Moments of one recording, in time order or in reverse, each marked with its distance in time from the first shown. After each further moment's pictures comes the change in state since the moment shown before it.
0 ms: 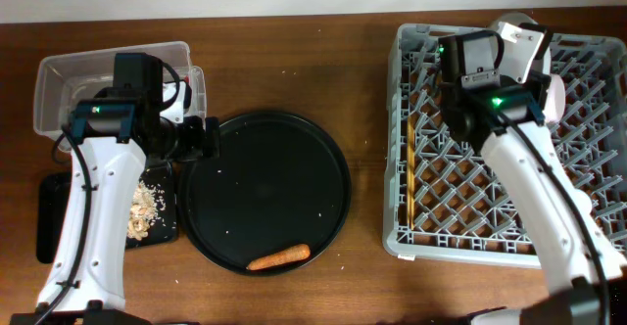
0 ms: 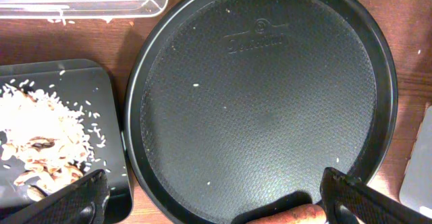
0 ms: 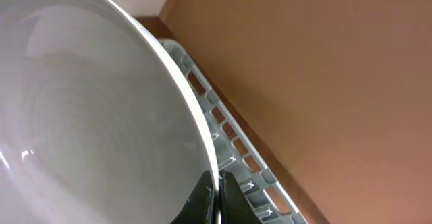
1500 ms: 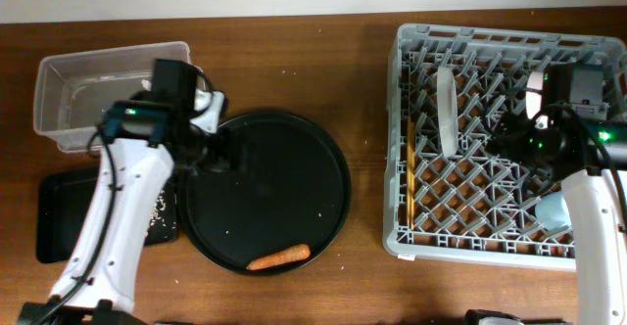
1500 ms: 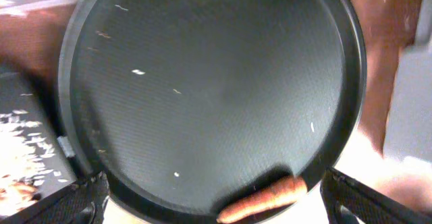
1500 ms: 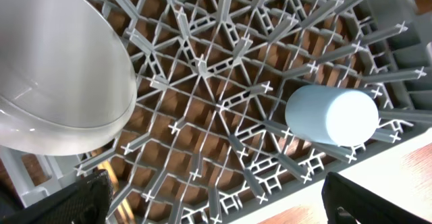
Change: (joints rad) left arm -0.151 0.000 -0.062 0.008 0.053 0.043; right arm -0.336 -0.235 -0.030 -0.417 -0.971 0.066
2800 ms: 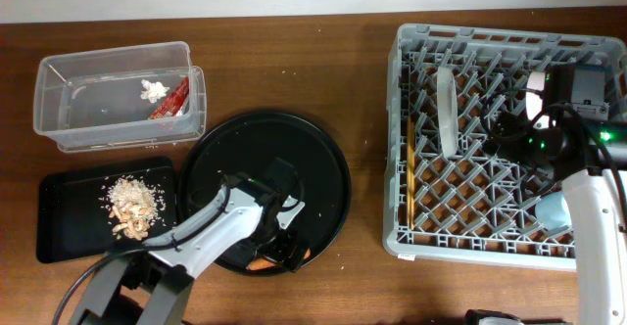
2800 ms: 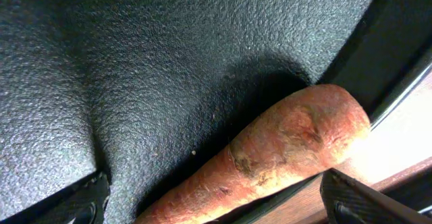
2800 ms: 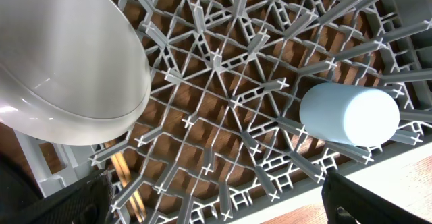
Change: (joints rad) left arm -0.411 0.090 -0.549 0.299 0.032 -0.013; right arm -0.003 0.000 0.000 0.002 -0.045 -0.011
